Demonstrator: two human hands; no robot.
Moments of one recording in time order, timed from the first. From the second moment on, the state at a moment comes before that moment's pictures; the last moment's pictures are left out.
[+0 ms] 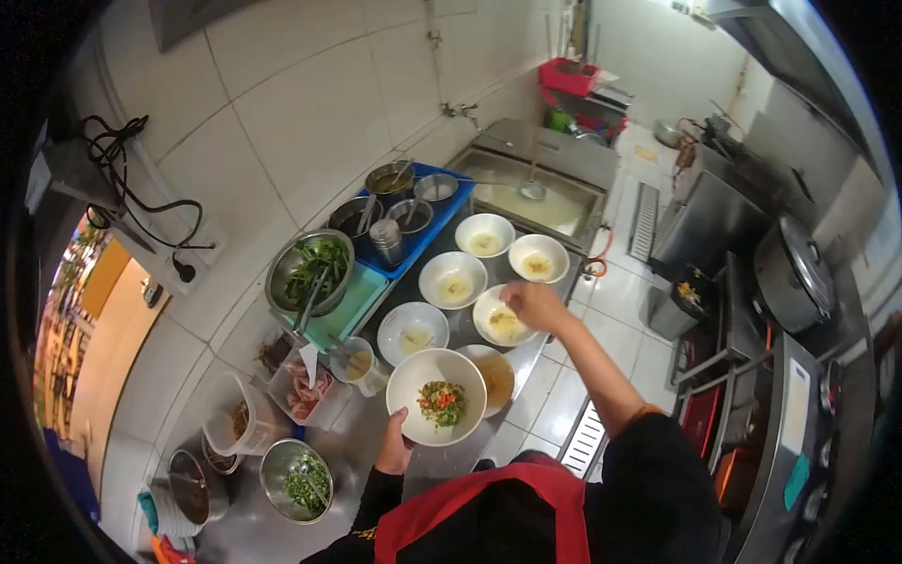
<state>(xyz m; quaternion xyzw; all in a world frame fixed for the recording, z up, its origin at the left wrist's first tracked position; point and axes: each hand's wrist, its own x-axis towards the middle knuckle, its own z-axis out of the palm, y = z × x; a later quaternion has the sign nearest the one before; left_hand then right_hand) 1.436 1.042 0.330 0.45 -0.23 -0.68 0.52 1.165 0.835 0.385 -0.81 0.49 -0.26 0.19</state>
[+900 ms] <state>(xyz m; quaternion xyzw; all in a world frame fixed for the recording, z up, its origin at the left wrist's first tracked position) 1.273 0.863 0.380 0.49 -0.03 -0.37 0.79 1.292 0.410 0.364 -0.99 0.05 0.05 -0.13</state>
